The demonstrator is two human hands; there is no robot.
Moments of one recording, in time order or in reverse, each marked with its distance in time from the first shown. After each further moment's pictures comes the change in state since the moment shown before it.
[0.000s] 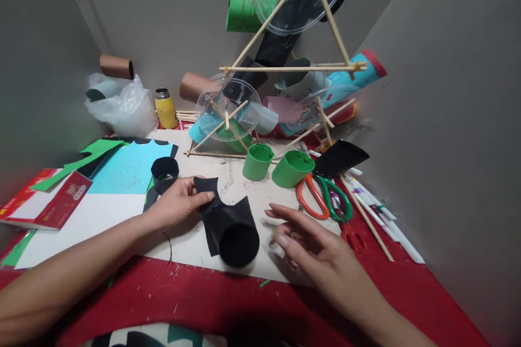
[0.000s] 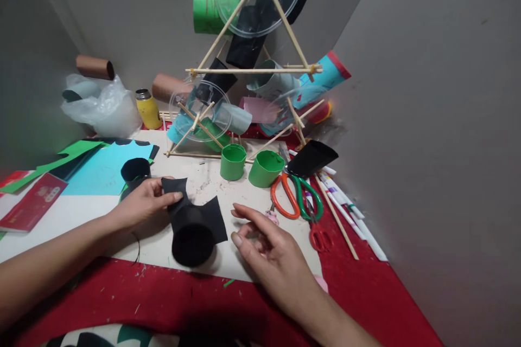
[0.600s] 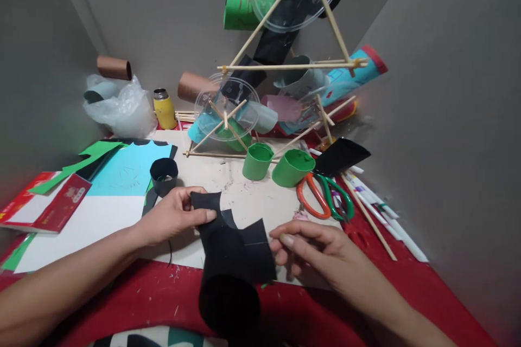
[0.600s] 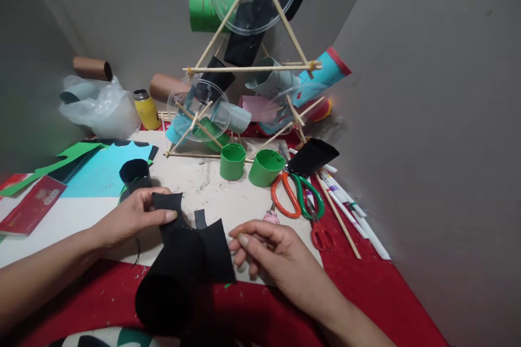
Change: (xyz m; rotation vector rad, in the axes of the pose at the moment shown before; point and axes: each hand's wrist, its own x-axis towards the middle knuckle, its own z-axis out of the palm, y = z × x) left_hand -0.025 0.008 0.000 0.017 -0.095 -0.077; right_hand 0.007 -0.010 -0.008 0.360 -0.199 0.306
